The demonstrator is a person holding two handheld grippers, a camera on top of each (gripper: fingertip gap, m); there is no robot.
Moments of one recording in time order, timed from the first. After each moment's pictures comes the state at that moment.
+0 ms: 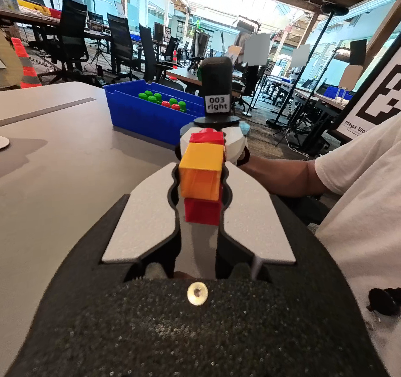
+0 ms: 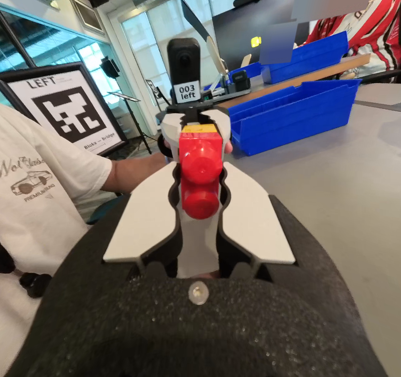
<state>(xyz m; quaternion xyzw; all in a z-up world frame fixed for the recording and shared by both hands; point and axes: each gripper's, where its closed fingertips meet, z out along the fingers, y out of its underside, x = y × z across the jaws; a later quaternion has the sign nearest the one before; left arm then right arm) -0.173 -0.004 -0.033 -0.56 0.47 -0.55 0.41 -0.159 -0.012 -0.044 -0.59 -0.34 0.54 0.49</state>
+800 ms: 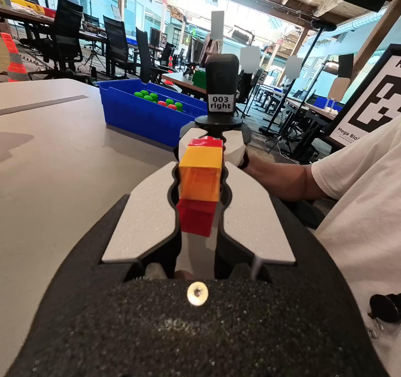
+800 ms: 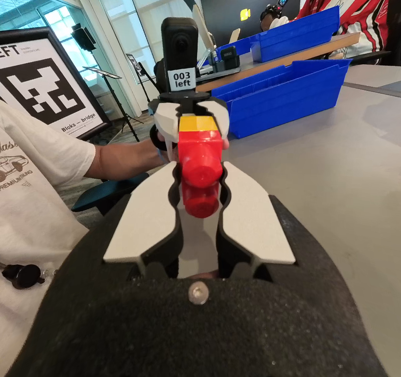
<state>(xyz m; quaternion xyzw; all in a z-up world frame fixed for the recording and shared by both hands) -0.165 -0.004 -0.044 -0.56 0.45 -0.57 0.40 -0.158 -0.010 -0.061 -0.63 -0.36 0.50 0.48</state>
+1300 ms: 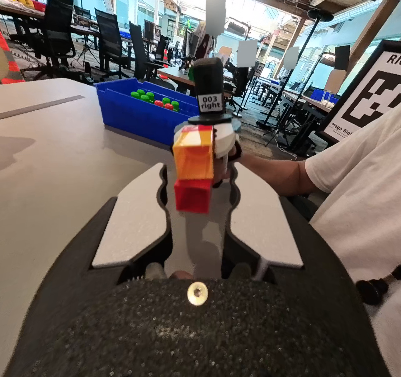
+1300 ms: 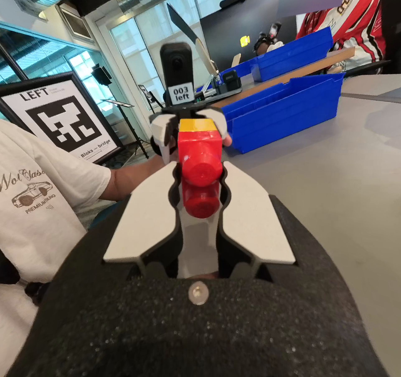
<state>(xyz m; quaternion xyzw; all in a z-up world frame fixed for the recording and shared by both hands) -0.175 -0.003 -0.033 -0.56 0.47 -0.57 0.39 -0.148 -0.004 -0.044 -0.61 -0.31 0.54 0.49</state>
